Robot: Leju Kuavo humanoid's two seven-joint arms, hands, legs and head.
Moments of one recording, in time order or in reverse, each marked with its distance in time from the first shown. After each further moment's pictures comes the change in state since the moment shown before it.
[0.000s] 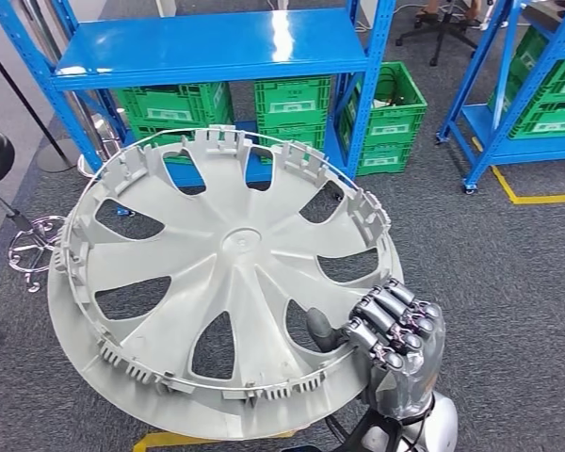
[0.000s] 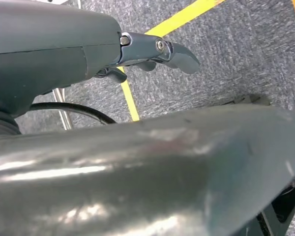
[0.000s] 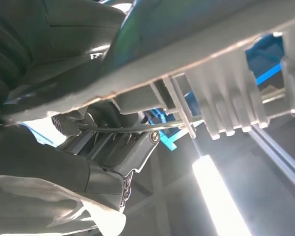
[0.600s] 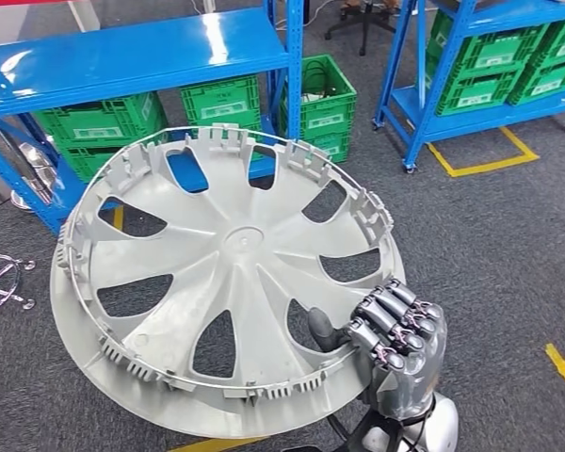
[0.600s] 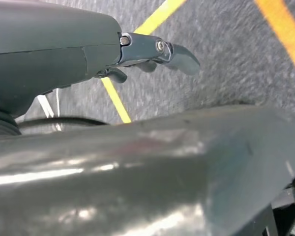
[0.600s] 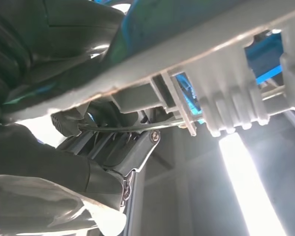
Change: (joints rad) left arm 0.008 0.010 -0.016 0.002 0.000 -0.001 -0.002; right arm -0.002 0.000 0.001 0.000 0.001 0.000 0.000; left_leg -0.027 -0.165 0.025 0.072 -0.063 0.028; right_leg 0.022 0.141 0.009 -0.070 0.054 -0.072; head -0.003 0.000
